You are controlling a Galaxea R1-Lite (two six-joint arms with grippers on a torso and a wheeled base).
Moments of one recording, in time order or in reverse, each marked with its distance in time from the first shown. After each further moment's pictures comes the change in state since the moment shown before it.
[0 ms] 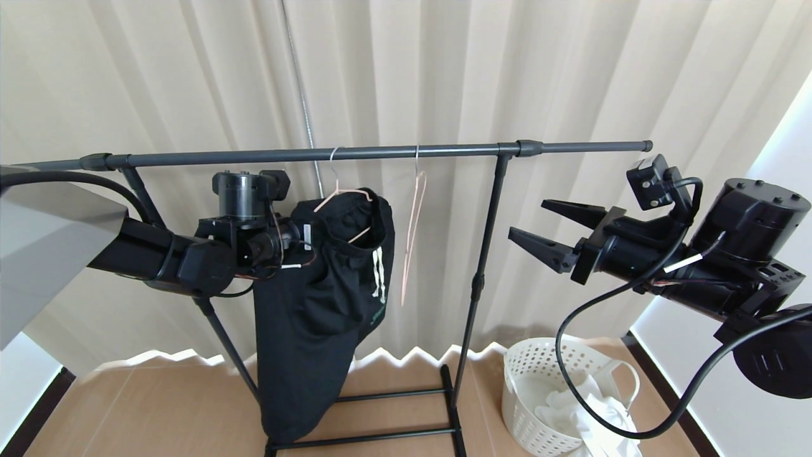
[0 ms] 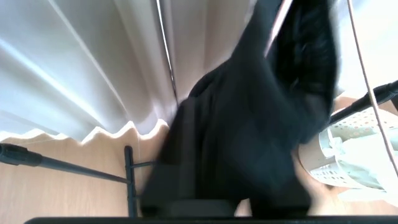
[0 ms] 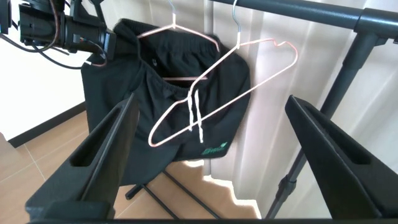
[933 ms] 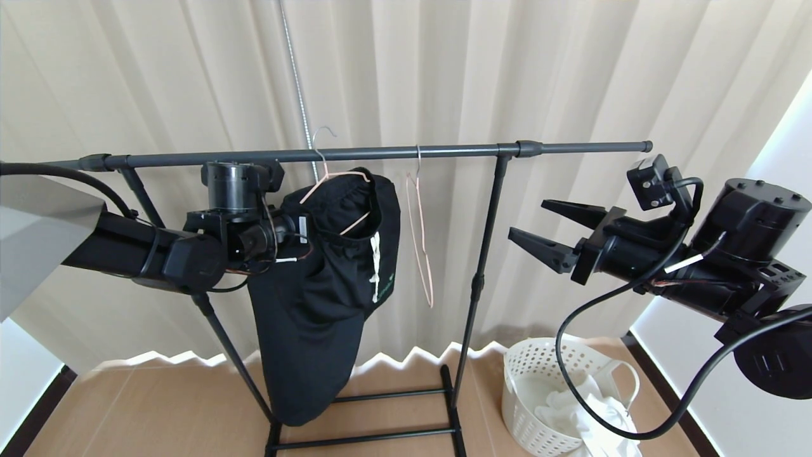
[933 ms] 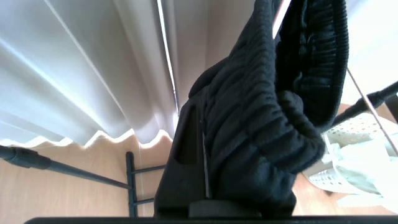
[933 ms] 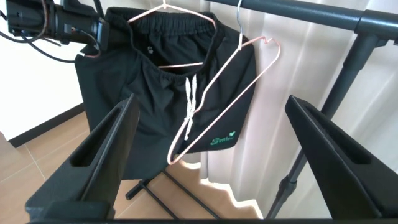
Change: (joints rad) left arm 0.000 -0.040 0.010 0.001 0.000 0.002; right arm 0.001 -0.001 0.002 0.000 0.000 0.000
